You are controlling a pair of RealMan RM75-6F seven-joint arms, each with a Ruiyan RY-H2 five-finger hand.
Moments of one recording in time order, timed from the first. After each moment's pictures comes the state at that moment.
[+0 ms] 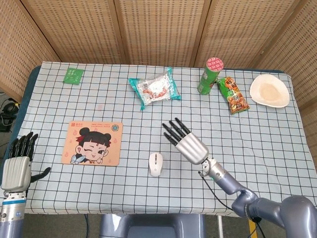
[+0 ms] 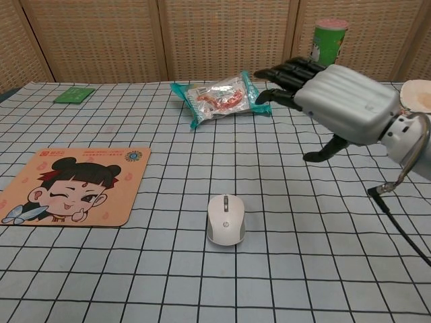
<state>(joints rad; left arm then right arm) -0.09 -1.33 -0.10 -1.66 1.42 1.54 0.26 0.70 -1.68 0.03 -1.08 -1.66 1.36 -0.29</state>
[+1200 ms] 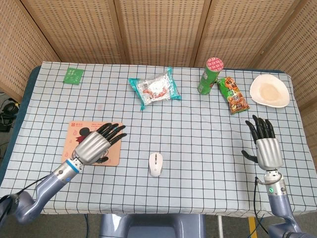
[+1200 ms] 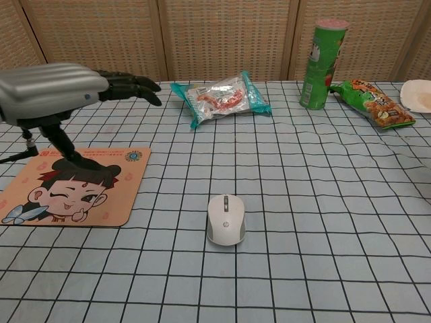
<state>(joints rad) -0.66 -1.31 -0.14 -1.58 1.68 0.92 0.19 0.33 -1.49 0.11 -1.13 -1.44 1.49 0.08</state>
